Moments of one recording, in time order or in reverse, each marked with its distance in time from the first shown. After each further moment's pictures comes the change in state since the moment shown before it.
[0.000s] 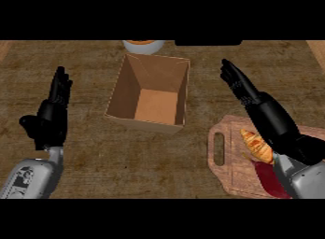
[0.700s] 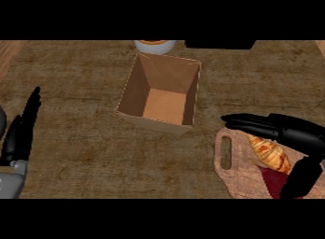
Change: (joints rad) left arm 0.103 0.204 0.022 0.120 -0.099 -0.067 0.066; right arm -0.017 -0.426 0.141 0.110 0.220 0.528 -0.452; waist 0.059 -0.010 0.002
